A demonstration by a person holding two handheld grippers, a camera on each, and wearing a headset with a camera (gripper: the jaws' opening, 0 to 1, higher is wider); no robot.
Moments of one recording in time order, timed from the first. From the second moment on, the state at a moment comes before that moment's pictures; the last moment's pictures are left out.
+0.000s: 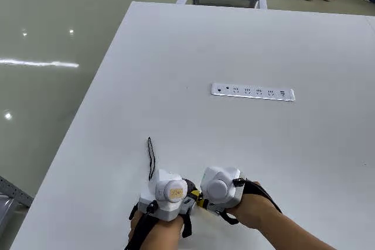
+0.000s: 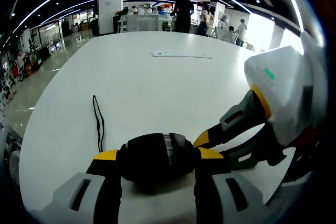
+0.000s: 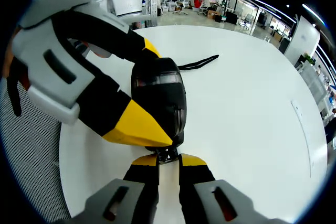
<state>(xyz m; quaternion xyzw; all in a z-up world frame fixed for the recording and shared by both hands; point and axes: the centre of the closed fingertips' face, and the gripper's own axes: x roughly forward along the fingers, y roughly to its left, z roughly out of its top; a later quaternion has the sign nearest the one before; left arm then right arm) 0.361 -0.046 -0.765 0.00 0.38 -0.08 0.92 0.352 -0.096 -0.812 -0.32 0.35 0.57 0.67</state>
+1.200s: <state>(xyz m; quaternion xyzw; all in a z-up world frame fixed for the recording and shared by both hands) 0.357 -0.045 -0.769 0.03 0.38 -0.11 0.92 0.361 -0.143 -0.807 -0.28 0.35 0.51 0.73</state>
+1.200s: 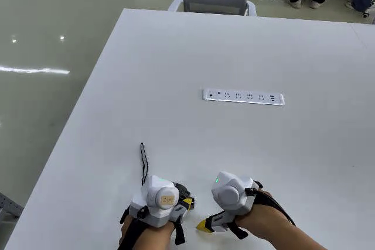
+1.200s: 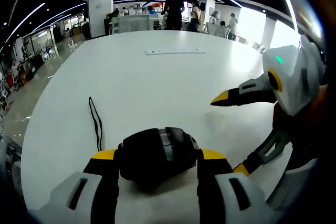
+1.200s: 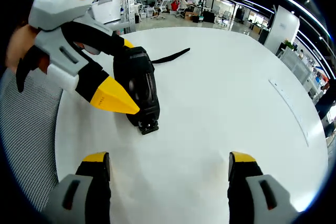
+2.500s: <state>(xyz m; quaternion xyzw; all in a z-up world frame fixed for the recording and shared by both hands) 0.319 0.041 -0.707 0.00 0.24 -0.25 0.94 0.339 -0.281 -0.733 -0.13 0.28 0.37 0.87</state>
